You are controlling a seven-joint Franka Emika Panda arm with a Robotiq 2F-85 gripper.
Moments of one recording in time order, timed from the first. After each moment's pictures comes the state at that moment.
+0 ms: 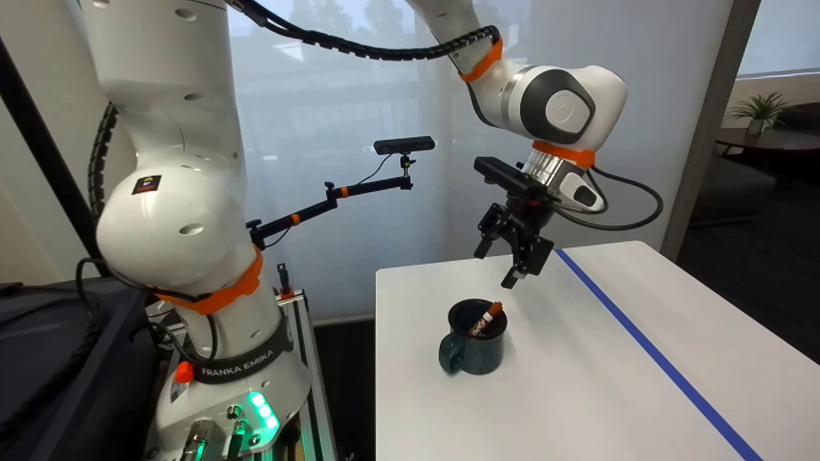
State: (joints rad) arm -0.03 0.17 -0.04 -2.24 0.02 1.90 -0.07
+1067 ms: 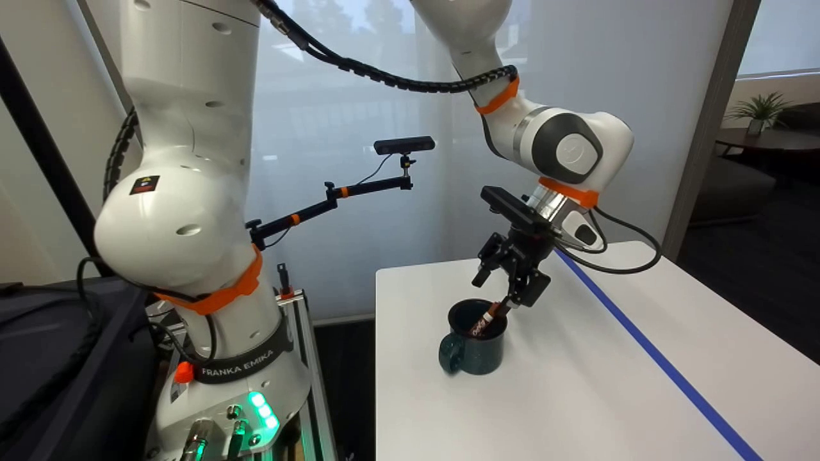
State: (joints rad) arm -0.05 0.31 -0.05 -2.19 0.02 1.89 -0.07
